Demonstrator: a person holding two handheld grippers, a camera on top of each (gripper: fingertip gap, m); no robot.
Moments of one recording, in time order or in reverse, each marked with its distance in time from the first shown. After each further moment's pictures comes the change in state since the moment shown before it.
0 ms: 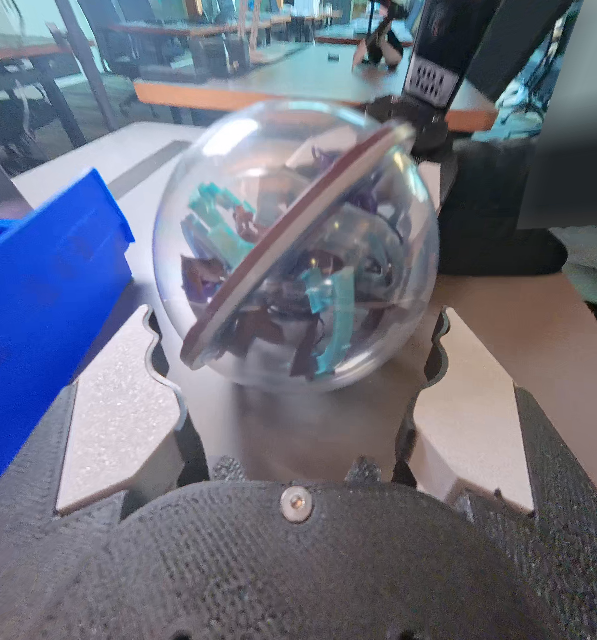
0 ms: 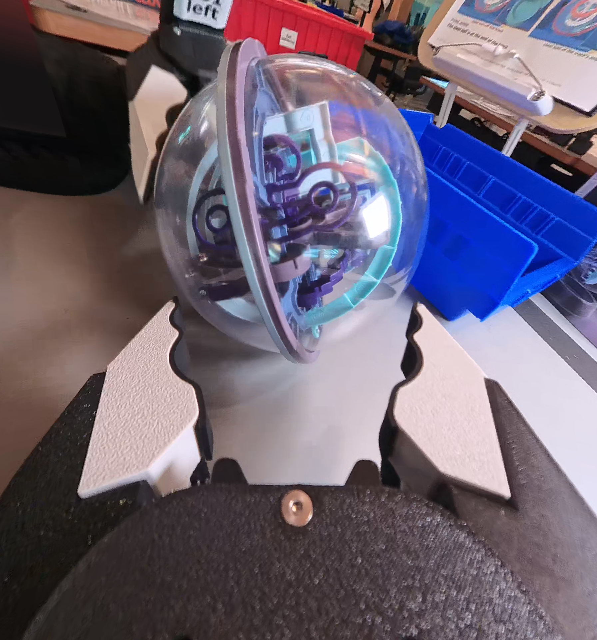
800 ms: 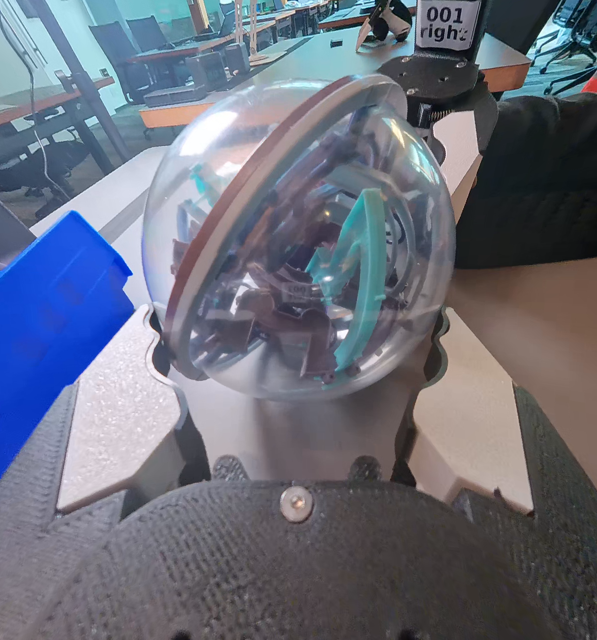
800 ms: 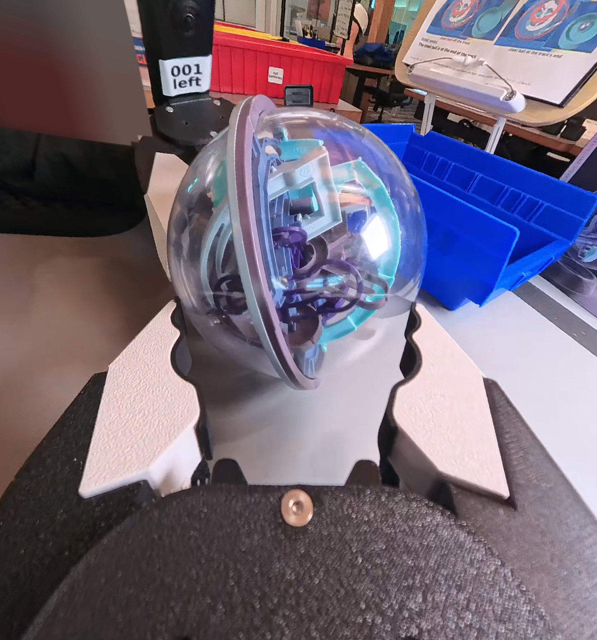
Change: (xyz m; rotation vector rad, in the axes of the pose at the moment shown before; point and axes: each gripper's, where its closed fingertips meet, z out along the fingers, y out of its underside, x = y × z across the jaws) left arm 0.009 -0.001 0.031 -0.018 -0.053 0.150; right arm -0.002 -0.011 -0.022 0.063 0.022 0.111
